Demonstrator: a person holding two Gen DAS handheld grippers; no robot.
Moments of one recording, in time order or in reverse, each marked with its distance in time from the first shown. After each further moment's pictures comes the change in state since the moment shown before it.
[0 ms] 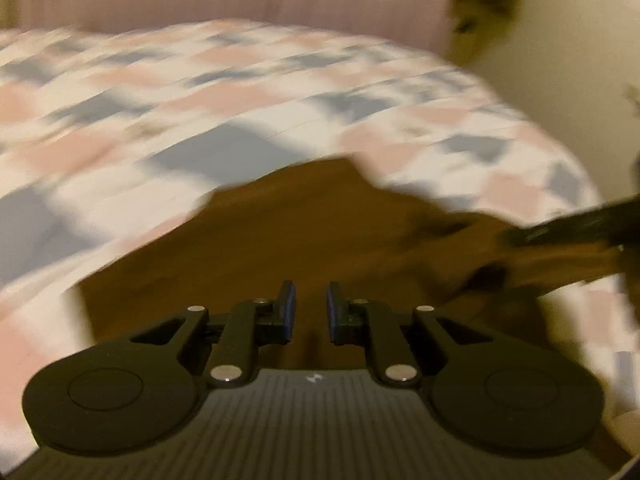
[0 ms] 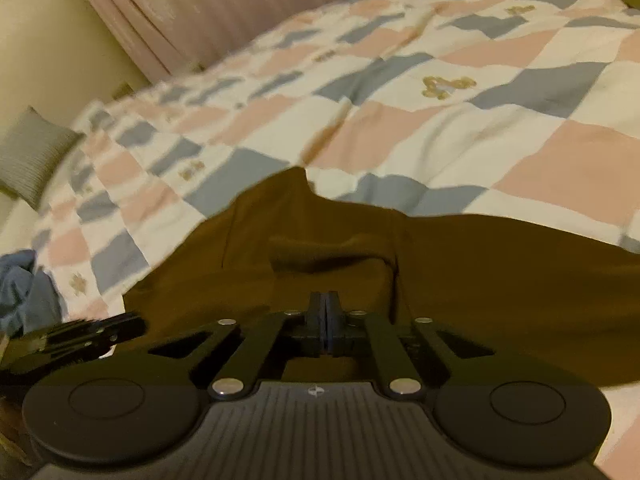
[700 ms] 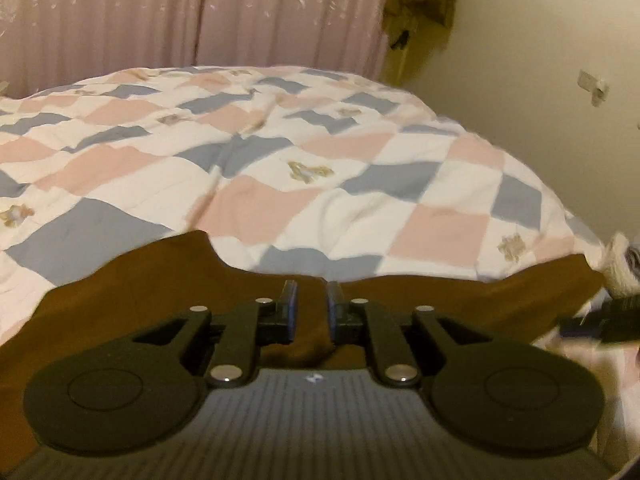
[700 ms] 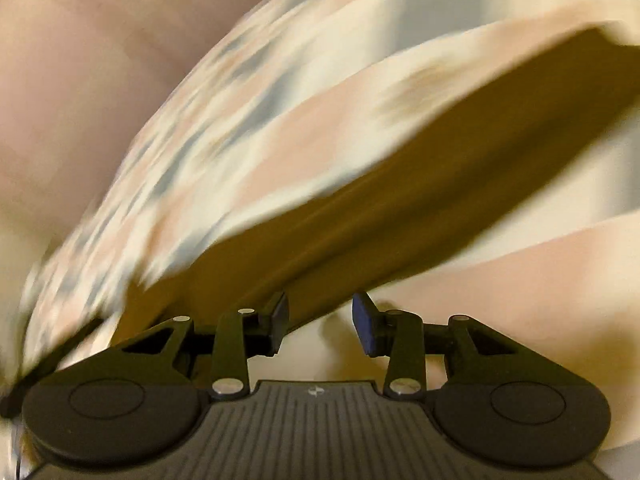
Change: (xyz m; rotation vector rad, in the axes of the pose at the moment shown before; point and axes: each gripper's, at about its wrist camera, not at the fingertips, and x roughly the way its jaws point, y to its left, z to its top) left arm 0.075 -0.112 0.025 0.123 -0.039 -0.039; right arm -0.158 -0.214 -0.077 0.648 -0.271 -0.238
